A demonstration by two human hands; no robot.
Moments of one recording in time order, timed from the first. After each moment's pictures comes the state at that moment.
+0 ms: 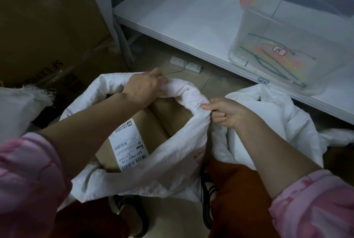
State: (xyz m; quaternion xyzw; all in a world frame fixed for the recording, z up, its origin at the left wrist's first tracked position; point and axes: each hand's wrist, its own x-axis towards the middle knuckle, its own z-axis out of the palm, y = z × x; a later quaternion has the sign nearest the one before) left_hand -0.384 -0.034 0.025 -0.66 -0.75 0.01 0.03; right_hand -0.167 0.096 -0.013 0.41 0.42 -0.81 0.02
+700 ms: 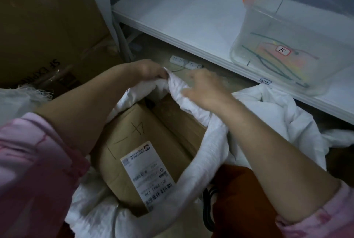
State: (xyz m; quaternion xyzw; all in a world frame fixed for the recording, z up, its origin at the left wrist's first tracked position) left_hand -0.395 0.003 0.075 -0.34 -0.83 -0.13 -0.41; right_hand -0.219 0.056 0.076 0.38 0.88 -0.28 -0.01
